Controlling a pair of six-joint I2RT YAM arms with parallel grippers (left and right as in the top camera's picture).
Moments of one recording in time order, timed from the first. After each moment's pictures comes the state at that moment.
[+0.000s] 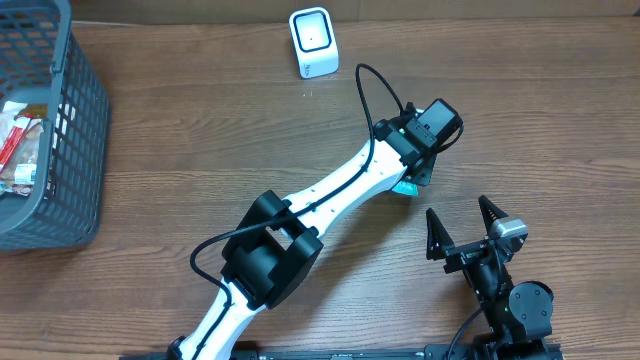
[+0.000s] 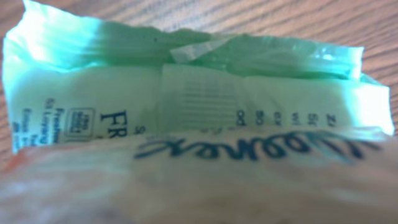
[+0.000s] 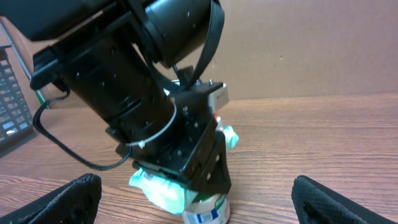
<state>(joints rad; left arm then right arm) -0.85 2.28 1.95 -0.86 -0.11 -0.54 0.16 0.01 0.02 -0.02 -0.12 0.17</state>
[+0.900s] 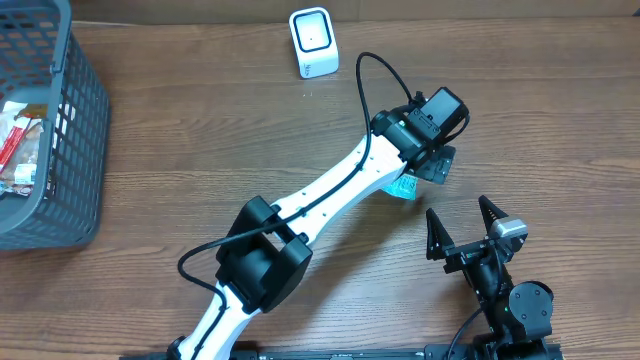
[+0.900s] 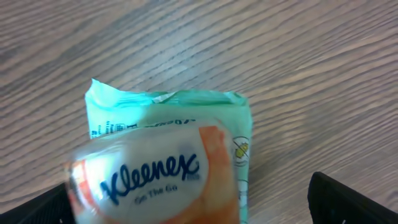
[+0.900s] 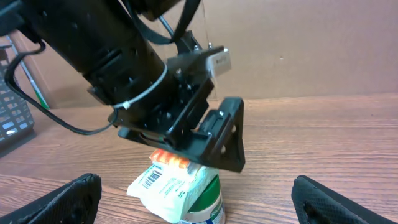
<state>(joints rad) -0.85 2.24 2.03 -0.92 -0.10 -0.47 0.16 0.01 0.02 -0.02 -0.12 0.17</state>
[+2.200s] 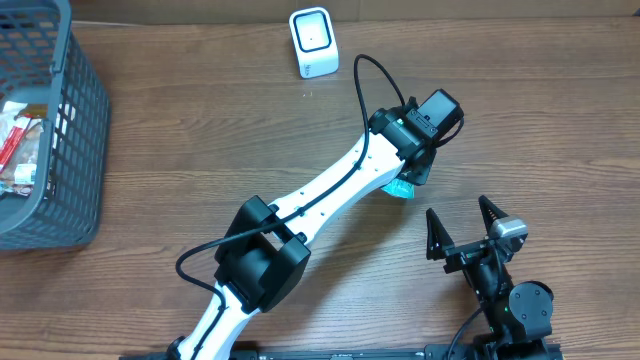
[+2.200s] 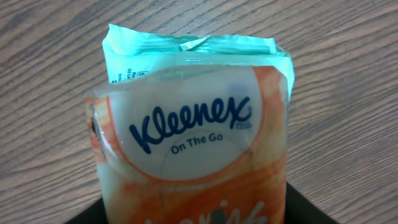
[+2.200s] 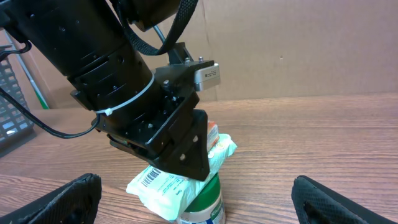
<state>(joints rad) -0.84 2.24 2.04 -1.03 -0.10 -0.46 0.16 0.01 0.02 -0.02 -0.12 0.17</state>
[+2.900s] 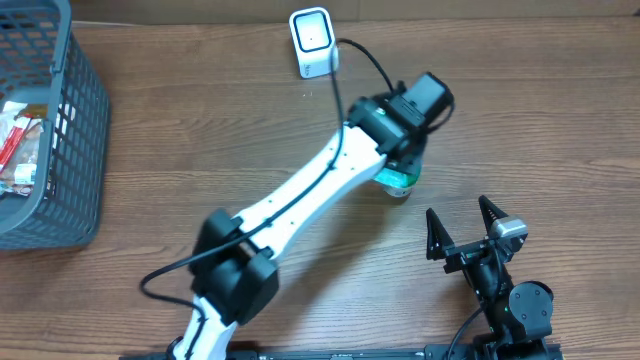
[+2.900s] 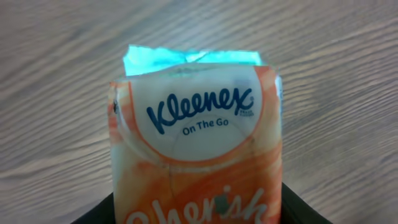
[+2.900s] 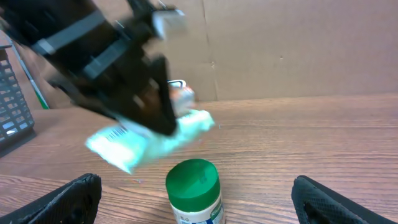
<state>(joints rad) -0.80 2.10 2.04 -1.11 -0.10 -0.46 0.16 0.01 0.02 -0.02 -0.12 0.17</state>
